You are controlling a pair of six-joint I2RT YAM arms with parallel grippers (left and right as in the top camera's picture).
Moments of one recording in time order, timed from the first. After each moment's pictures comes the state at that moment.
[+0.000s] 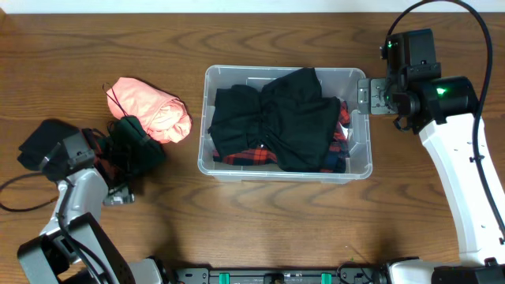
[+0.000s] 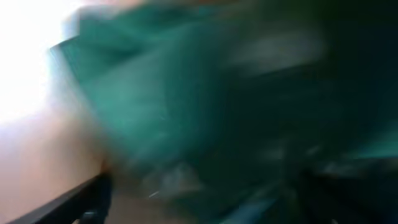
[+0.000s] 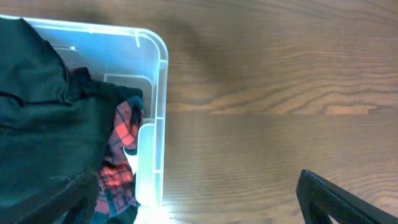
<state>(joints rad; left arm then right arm) 0.46 1.50 0.68 -0.39 0.11 -1.19 0.17 1.50 1.51 -1.06 0.26 0.10</state>
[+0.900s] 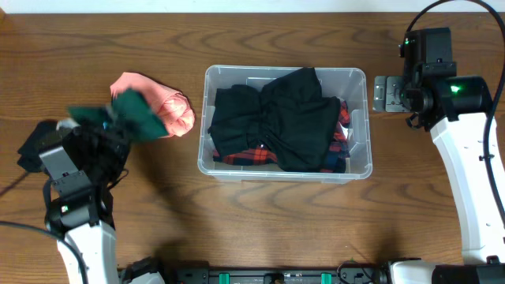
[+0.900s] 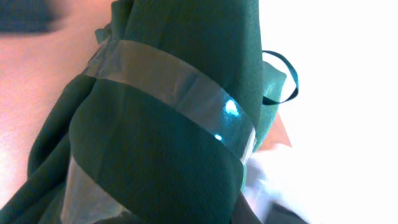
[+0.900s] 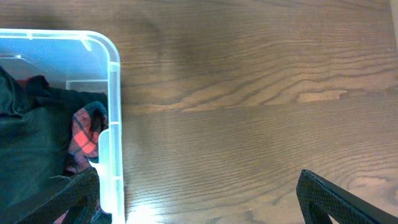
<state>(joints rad) 0.36 0.95 0.79 -0.50 0.34 -0.85 0.10 1.50 1.51 -1.05 0.30 0.10</state>
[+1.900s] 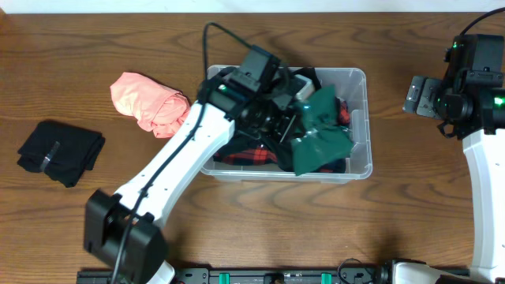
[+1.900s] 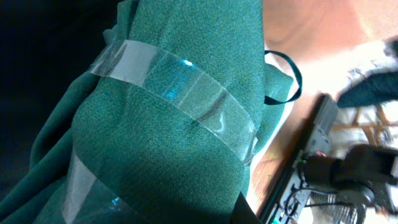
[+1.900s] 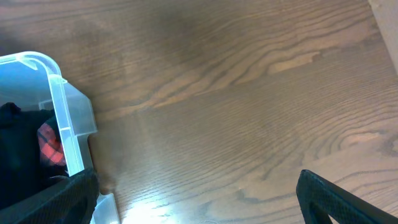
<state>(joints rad) -0.58 1.75 1.57 -0.89 0.63 0.00 -0.08 1.43 1.51 -1.10 0.24 0.17</state>
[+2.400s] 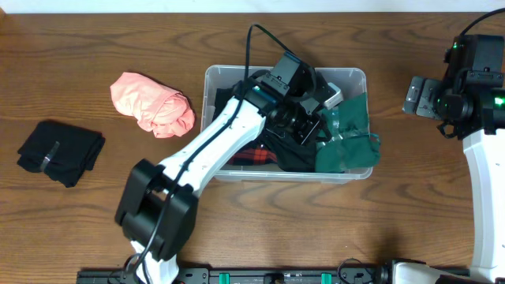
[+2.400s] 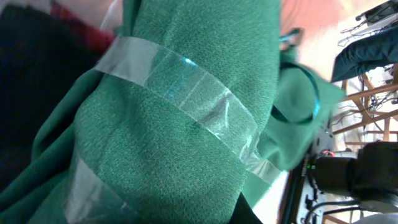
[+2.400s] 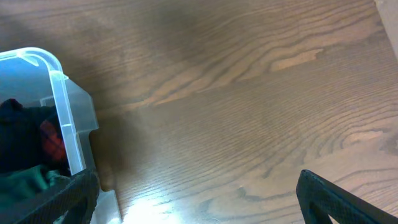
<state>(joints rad) -0.65 1.93 1.59 -0.73 0.70 0.07 -0.08 1.43 1.51 -1.11 0.24 0.17</state>
